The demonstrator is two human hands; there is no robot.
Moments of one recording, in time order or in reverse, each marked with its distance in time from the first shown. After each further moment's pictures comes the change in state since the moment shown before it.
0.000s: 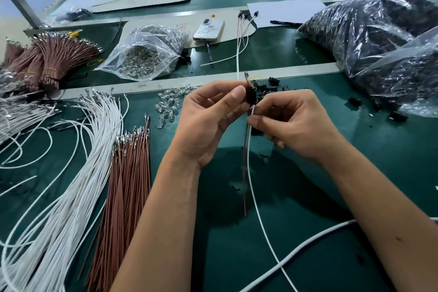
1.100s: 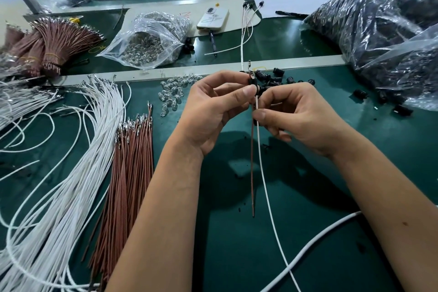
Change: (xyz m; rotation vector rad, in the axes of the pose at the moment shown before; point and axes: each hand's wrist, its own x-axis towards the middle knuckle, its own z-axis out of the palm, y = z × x) left_hand -0.002 0.002 -0.002 0.101 -0.018 -0.091; right_hand -0.003 0.004 -0.007 0.081 -0.155 0.115
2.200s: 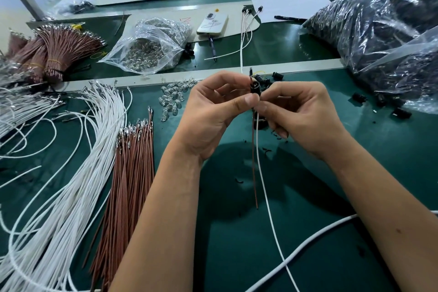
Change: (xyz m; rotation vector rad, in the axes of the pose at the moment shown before) left_hand -0.002 0.003 0.005 -0.080 -0.071 0.108; right_hand 0.003 -0.001 0.008 -0.053 0.223 -0.198
